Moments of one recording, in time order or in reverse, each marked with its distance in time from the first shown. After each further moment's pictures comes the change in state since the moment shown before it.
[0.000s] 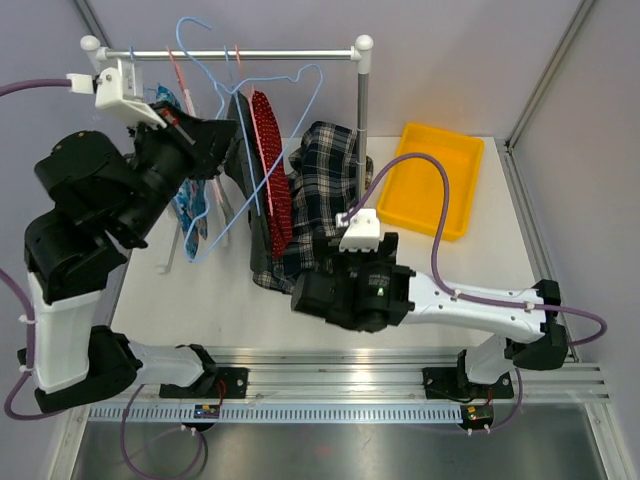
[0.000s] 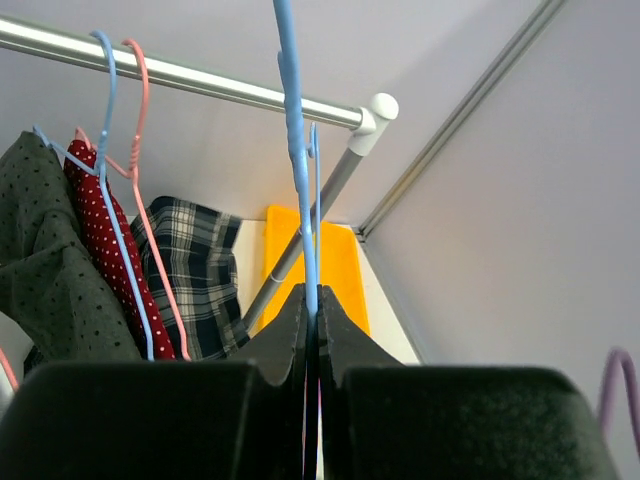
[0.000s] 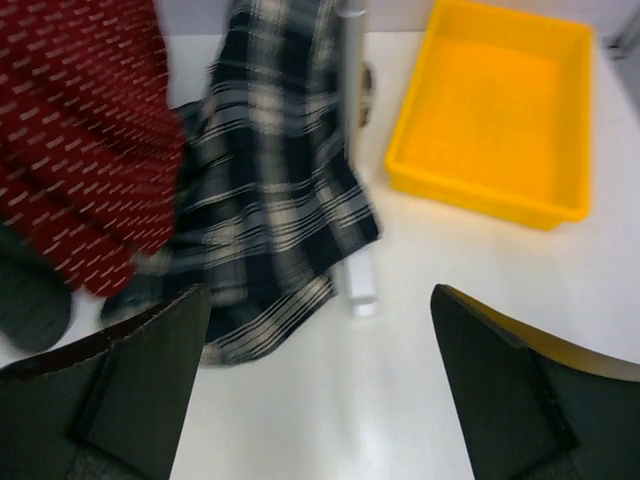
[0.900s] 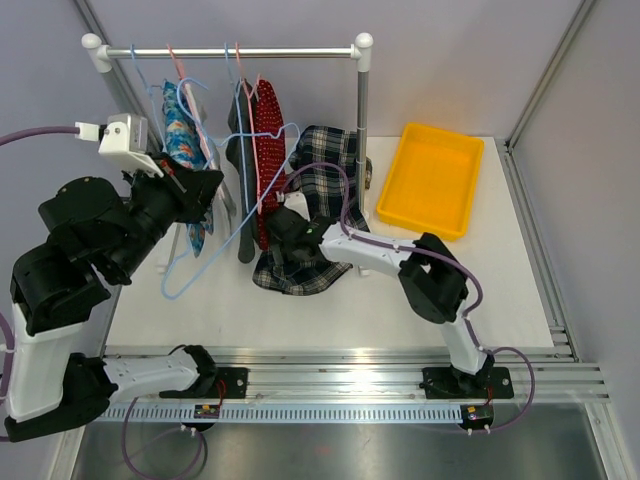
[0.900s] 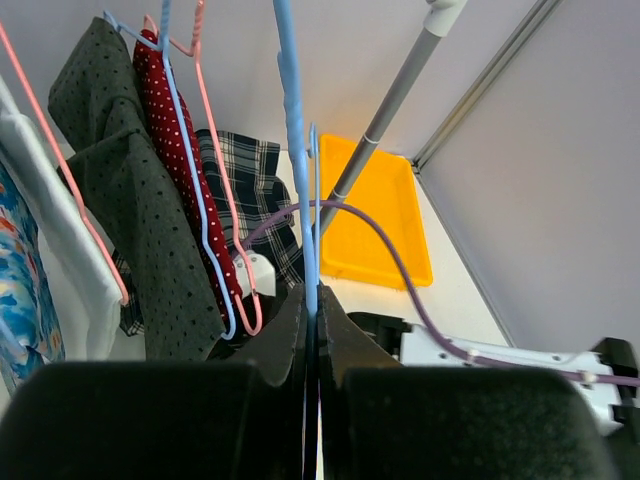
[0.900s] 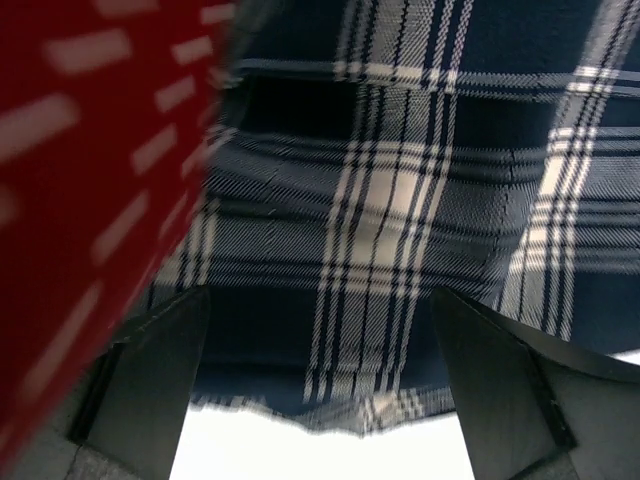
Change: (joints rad) left arm -0.019 -0.244 -0.325 -0.069 -0.016 0.026; right arm -0.496 0.505 -0.001 0.774 -0.913 -0.682
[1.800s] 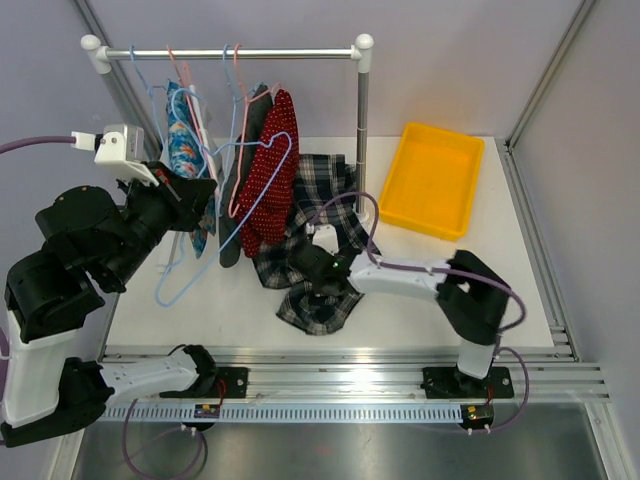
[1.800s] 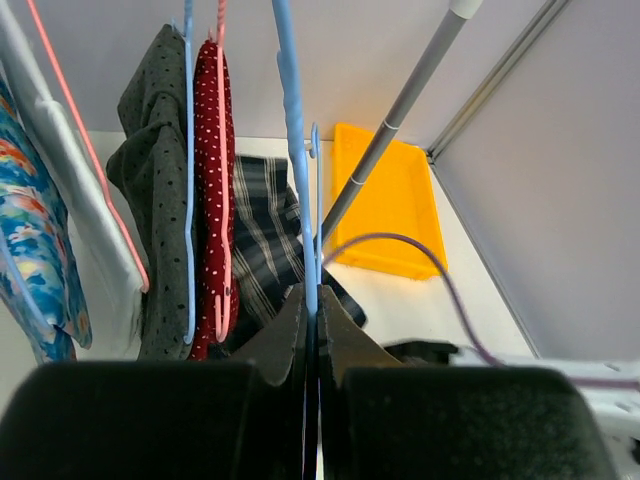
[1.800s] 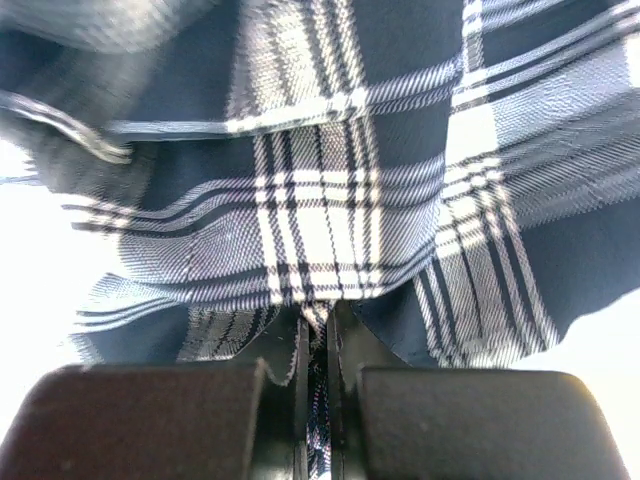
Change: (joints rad) left arm -0.001 -0.044 -0.039 -0.034 -0.014 0.002; right arm 0.045 -0.188 -0.397 0.059 0.007 0.198
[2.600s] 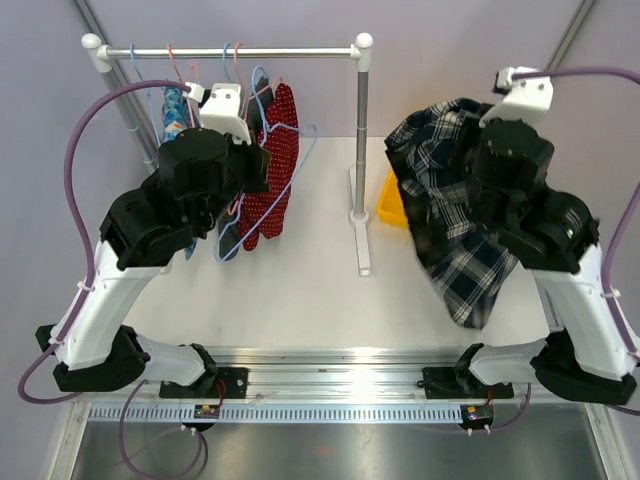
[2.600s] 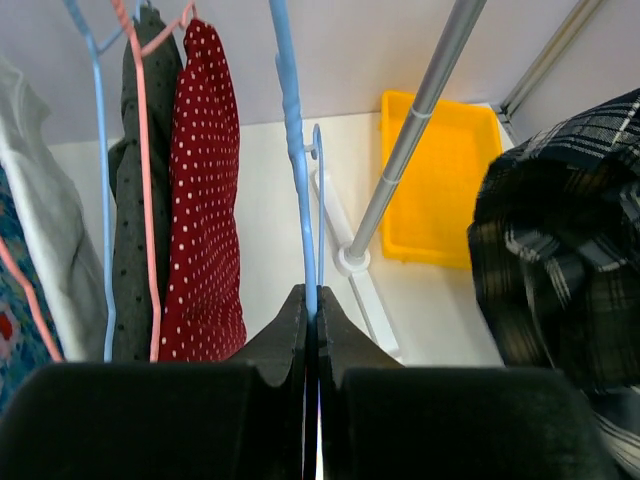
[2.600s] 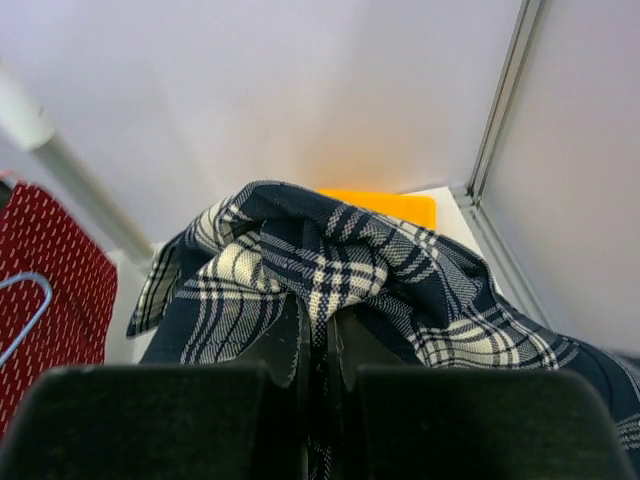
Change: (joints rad) left arm 0.000 0.318 0.143 0.031 -0.045 0.118; right arm -0.198 -0.621 0.723 -0.347 0.581 -0.561
